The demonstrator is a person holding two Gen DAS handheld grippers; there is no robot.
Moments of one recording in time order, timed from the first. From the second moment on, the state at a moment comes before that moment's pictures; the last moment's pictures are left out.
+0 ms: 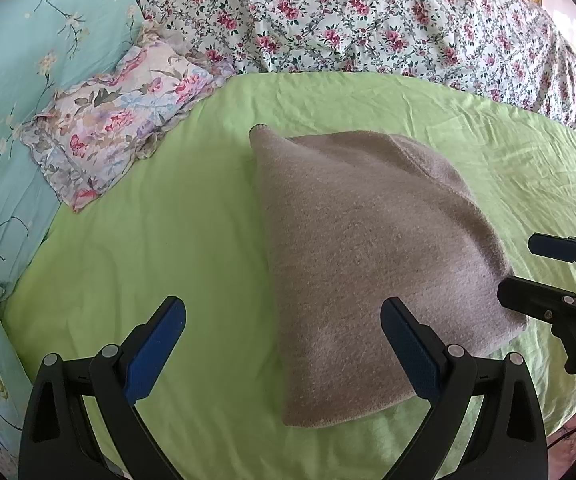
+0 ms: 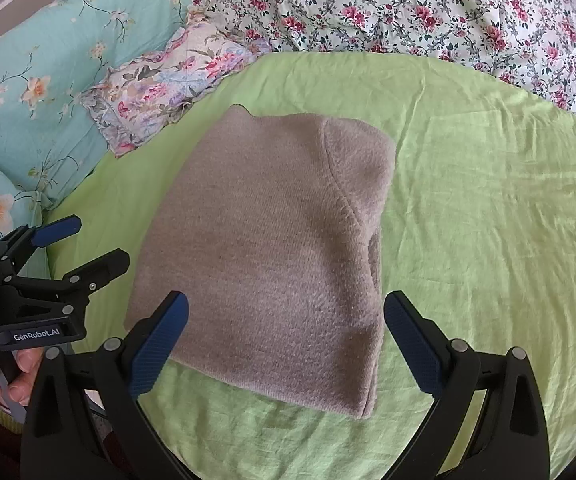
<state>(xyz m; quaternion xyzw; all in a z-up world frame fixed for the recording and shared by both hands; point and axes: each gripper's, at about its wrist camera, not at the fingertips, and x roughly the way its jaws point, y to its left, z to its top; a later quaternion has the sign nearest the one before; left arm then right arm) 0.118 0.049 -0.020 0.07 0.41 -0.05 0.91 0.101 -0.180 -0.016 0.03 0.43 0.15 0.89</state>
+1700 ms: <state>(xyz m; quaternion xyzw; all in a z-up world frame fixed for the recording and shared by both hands) 0.136 0.047 -0.016 0.08 0.41 -0.05 0.91 0.119 -0.184 -0.013 0.04 0.43 0.15 0.89</state>
